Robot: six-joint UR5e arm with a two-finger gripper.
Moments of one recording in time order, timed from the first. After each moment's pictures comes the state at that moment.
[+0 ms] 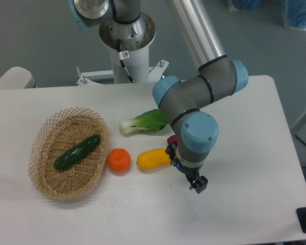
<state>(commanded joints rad) 2.47 -2.14 -1.41 -1.18 1.55 1.43</state>
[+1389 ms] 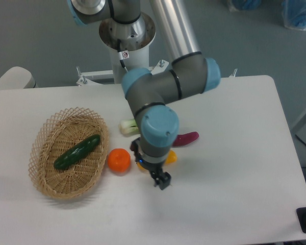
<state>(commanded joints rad) 2.30 -1.98 -1.58 -1.18 1.42 1.22</state>
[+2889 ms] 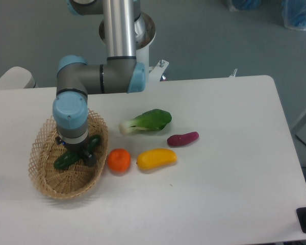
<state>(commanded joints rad) 2.03 -2.01 -1.79 -0.95 1.43 0.74</state>
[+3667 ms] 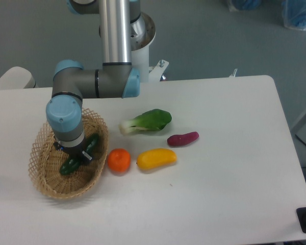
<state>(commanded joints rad) 2.03 -1.99 -1.75 -0.95 1.48 0.66</state>
